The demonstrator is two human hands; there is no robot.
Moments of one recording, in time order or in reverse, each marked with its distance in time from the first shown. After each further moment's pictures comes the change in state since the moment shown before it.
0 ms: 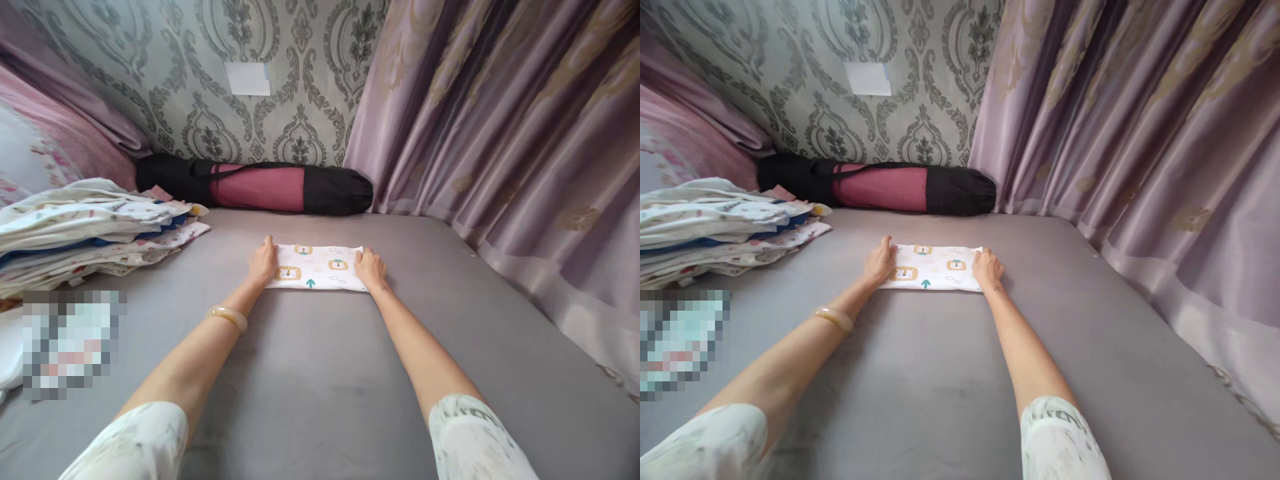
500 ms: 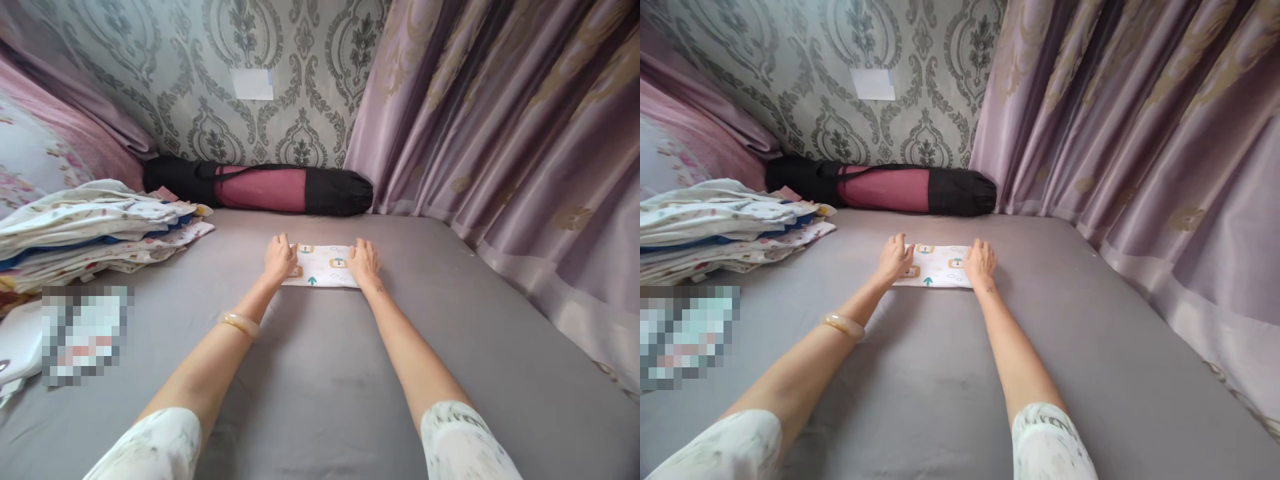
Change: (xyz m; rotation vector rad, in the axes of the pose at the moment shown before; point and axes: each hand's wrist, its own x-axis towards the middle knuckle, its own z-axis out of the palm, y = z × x) left_hand -0.011 0.038 -0.002 -0.025 0.114 0.122; right_hand -0.021 -0.025 -0.016 0.089 0.134 -0.176
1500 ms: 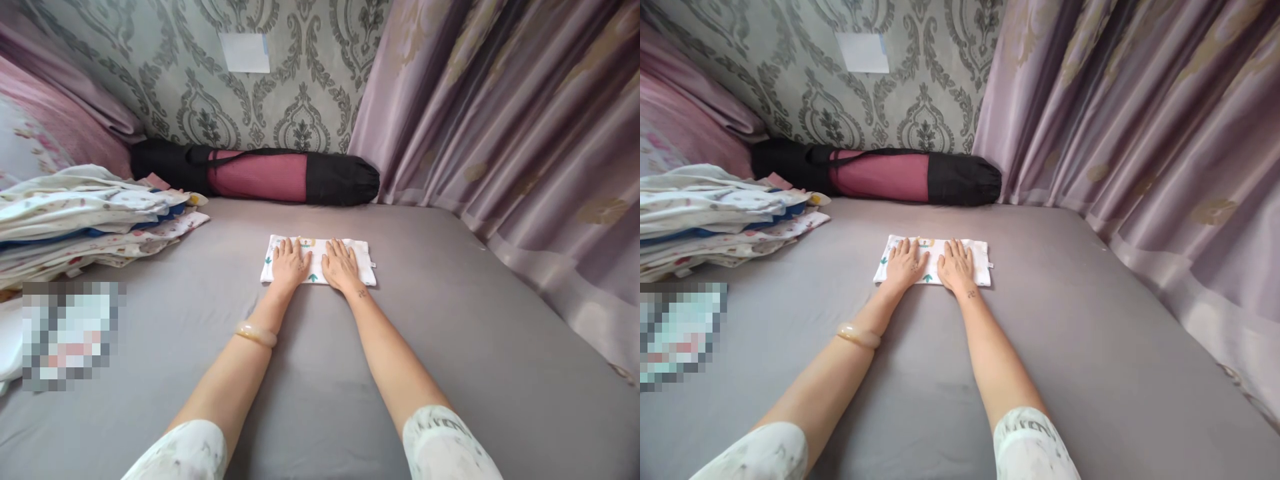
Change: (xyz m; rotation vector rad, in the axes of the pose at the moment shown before) left_hand -0.024 0.013 0.035 0.134 -0.149 -0.008; right_hand -0.024 -0.030 0.043 -0.047 -0.216 -0.319
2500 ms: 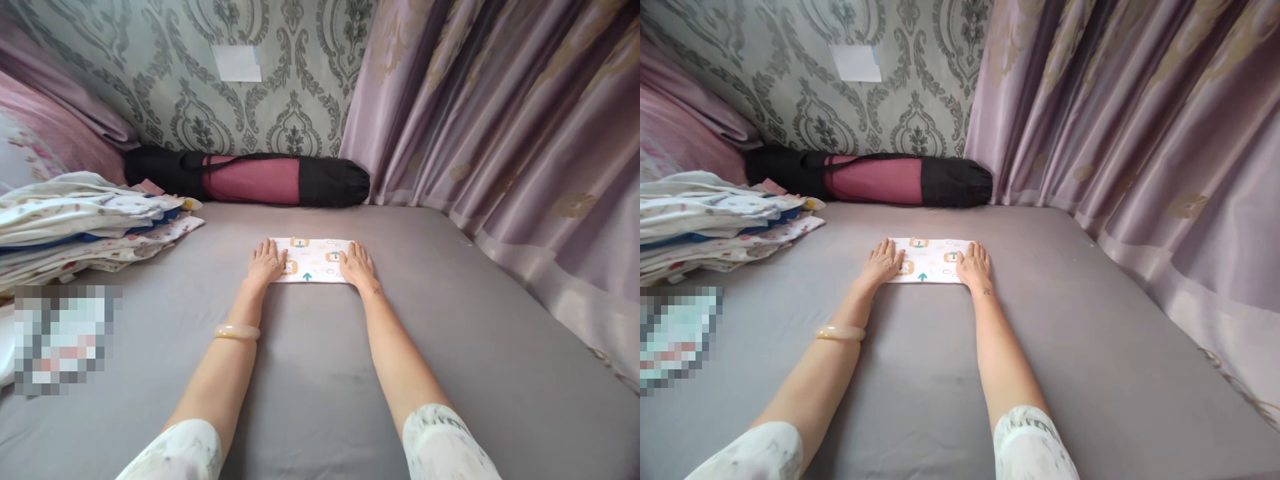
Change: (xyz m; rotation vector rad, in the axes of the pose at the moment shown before) left_hand 0.005 -0.042 -0.020 0.044 -0.180 -0.078; right_hand -0.006 0.050 -0.014 -0.063 -0.094 0.293
